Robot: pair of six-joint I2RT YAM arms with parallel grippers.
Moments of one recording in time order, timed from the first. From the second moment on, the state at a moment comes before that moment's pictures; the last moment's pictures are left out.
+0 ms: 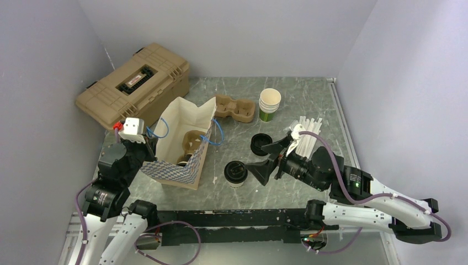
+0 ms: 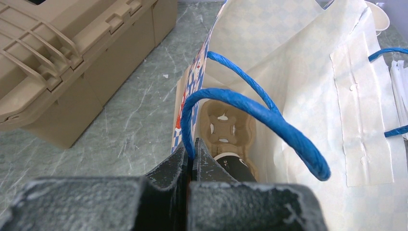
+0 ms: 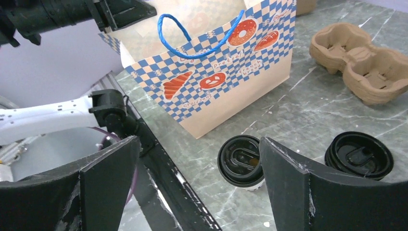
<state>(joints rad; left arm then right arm) -0.28 0.44 0.81 -0.58 -0.07 -0.16 1.25 0.65 0.95 -0.43 0.30 0.34</state>
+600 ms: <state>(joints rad) -0.28 0.43 0.81 -0.58 -0.06 -0.16 1.25 0.87 1.08 -0.55 0.30 0.40</state>
